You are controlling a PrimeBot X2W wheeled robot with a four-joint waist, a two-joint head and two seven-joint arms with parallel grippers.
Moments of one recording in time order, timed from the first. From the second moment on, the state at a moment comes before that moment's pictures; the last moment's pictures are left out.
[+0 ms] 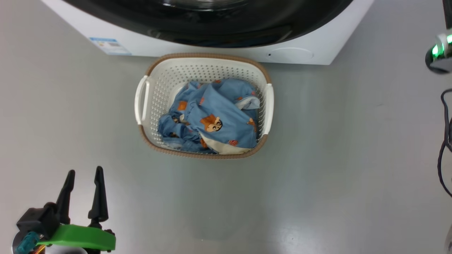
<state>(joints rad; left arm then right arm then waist) -0.15 0.10 0.01 0.29 -0.32 -0.13 -0.25 -0.88 -0.30 -0.13 0.38 1.57 0.13 0.35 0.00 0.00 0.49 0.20</state>
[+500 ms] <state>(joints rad) -0.15 0.08 0.02 0.32 -0.33 -0.13 -0.25 -1.04 -0.30 -0.04 0.40 1.55 0.13 0.39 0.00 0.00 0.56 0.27</state>
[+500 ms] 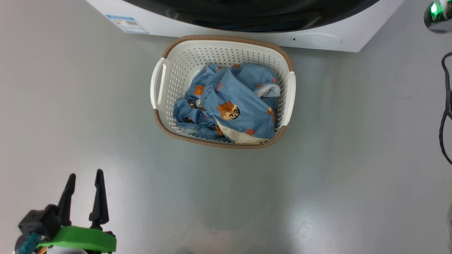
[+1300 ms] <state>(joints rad) -0.15 0.09 0.03 0.36 -0.33 -0.13 -0.25 -1.13 -0.33 0.01 0.46 1.55 0.13 0.45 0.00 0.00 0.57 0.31</state>
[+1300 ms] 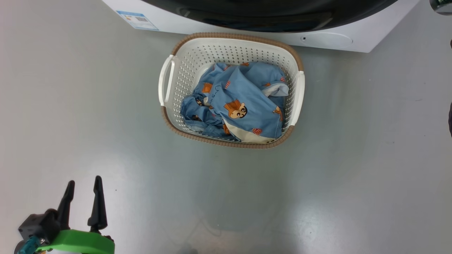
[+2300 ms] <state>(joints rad) -0.15 0.09 0.07 0.36 -0.33 -0.13 -0.25 -1.07 -0.28 0.15 0.41 1.57 0.13 0.61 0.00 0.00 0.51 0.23</state>
